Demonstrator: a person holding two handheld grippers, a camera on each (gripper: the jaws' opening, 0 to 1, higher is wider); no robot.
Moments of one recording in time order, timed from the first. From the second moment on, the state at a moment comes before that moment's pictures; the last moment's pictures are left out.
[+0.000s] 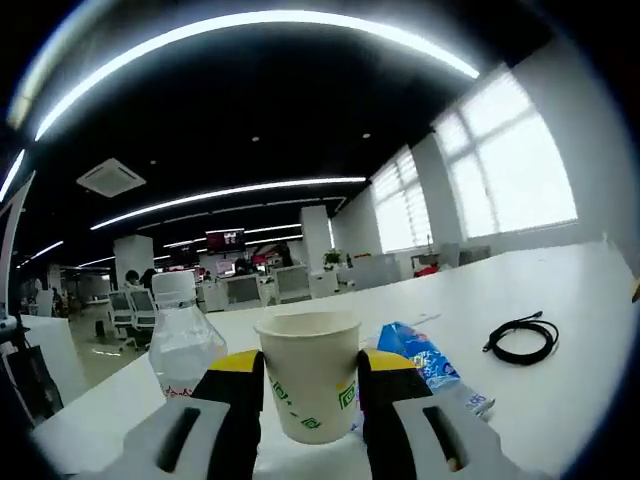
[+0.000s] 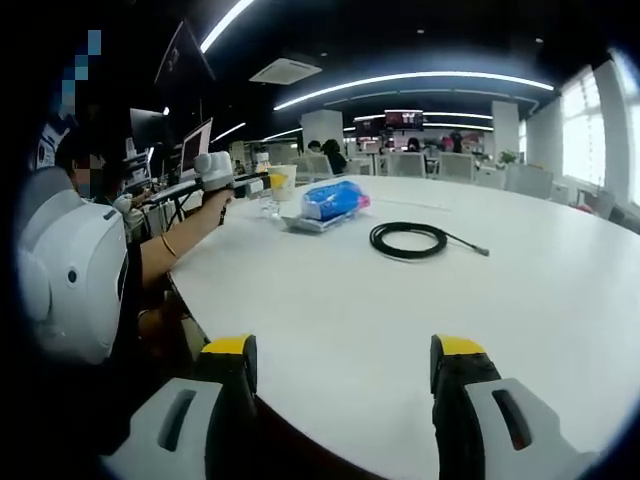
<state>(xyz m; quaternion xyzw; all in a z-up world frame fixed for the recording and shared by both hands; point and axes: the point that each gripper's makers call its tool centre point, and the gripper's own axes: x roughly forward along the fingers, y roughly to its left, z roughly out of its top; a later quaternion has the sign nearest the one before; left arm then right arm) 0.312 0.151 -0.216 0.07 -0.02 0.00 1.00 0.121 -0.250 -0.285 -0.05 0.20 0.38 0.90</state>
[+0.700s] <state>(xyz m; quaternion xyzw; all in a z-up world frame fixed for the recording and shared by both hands) 0.321 0.156 -0.247 0.07 0.02 0.01 1.00 0.122 -0.252 -0.272 -0.07 0.18 0.38 0.90</state>
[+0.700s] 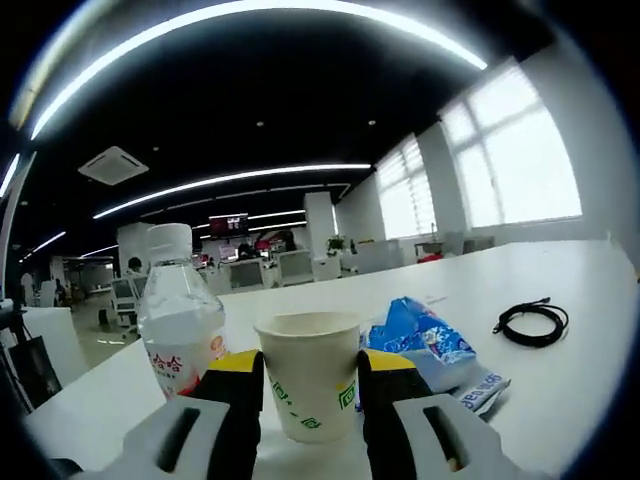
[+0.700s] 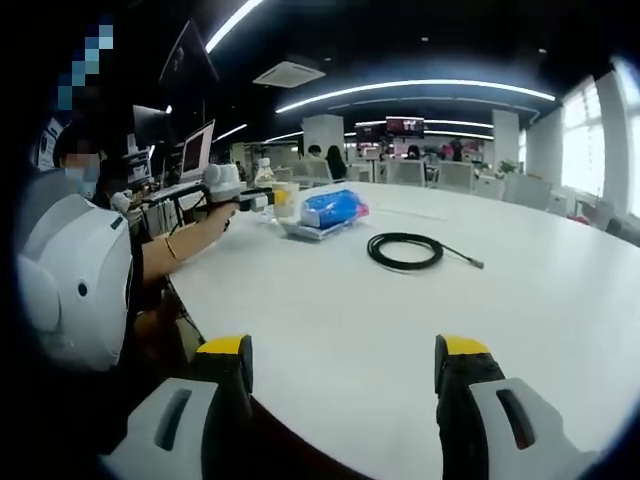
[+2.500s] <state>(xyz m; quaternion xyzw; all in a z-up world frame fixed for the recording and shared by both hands) 0.300 0.149 -0.246 0.10 0.03 0.02 0.99 0.122 -0.253 -0.275 -0.08 0.19 0.38 0.90</state>
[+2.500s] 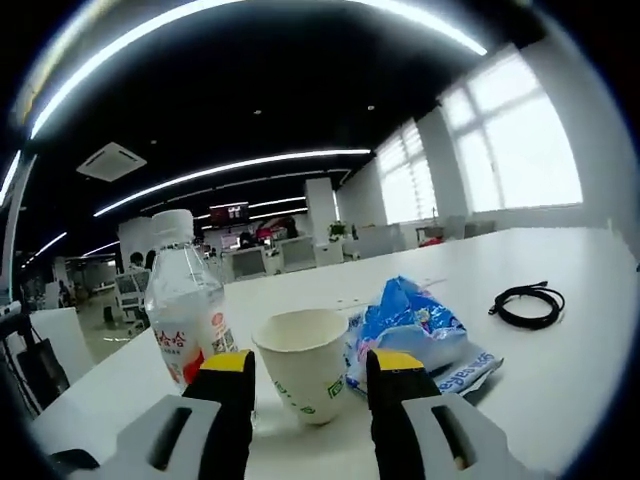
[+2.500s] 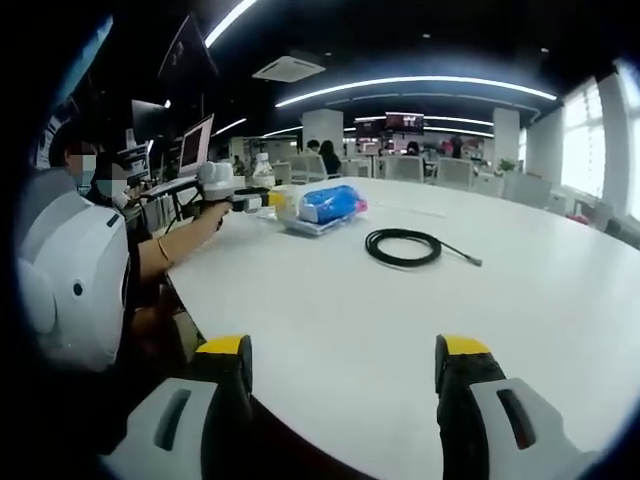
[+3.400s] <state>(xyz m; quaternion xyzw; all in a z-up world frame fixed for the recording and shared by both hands) 0.265 0.092 -0.185 0.17 -0.04 -0.04 0.98 0.131 -0.249 -0.253 -0.10 0.16 0.38 0.90</state>
